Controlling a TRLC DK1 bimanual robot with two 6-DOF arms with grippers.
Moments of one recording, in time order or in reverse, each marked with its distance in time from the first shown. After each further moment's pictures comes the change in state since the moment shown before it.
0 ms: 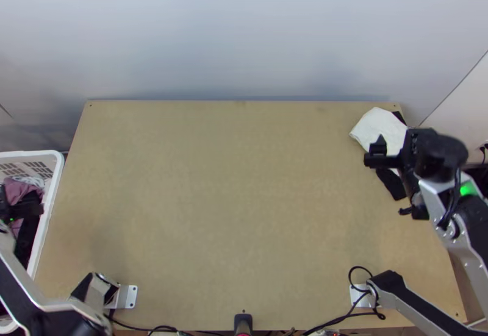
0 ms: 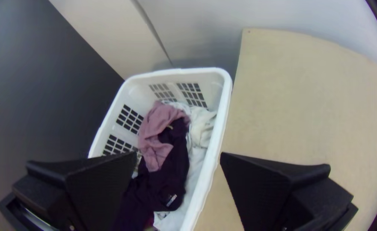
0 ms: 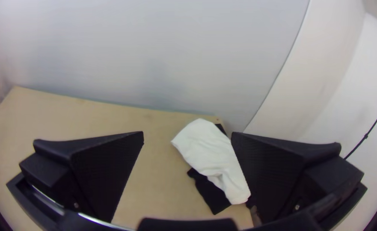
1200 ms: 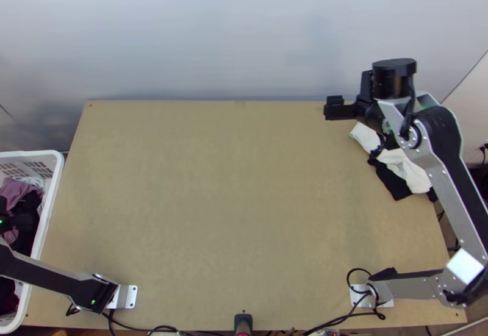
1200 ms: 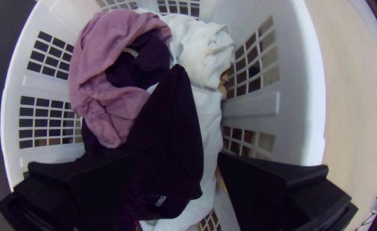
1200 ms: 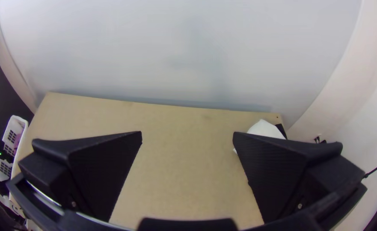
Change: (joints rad) left arm 0.168 0.998 0.436 -0.060 0.029 0.261; right arm 0.020 0.520 0.549 -0.193 -0.274 0.161
